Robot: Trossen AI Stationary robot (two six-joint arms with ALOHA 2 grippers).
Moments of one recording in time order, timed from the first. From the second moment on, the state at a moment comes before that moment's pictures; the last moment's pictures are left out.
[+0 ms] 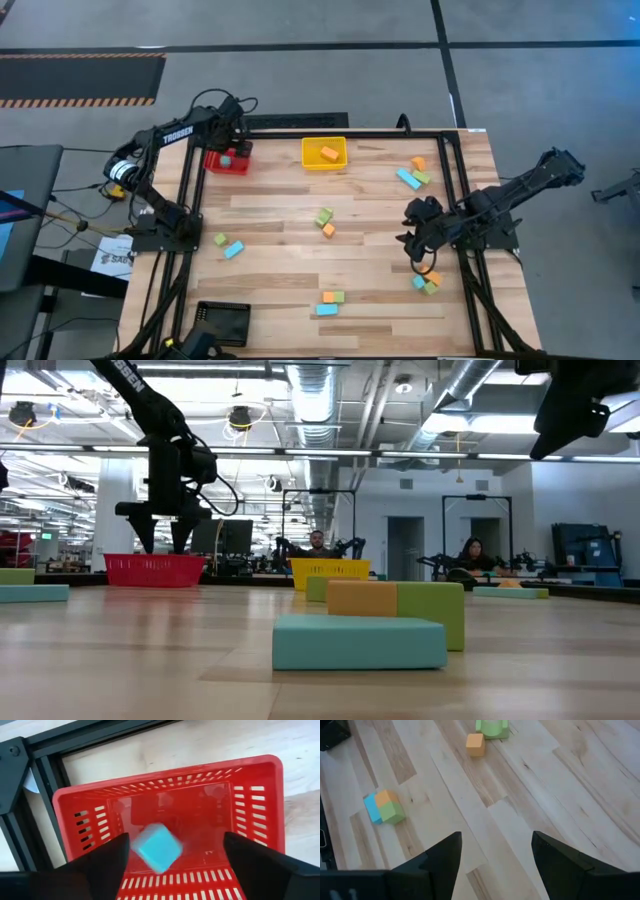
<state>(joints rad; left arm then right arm) 1.04 1.57 1.03 -0.85 -0.12 -0.27 0.45 1.00 0.88 -0.87 0.38 0.94</state>
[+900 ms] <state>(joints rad) 0.18 1.40 1.10 -0.55 -0.06 -0.22 0.42 1.00 0.88 -0.83 0.36 0.93</state>
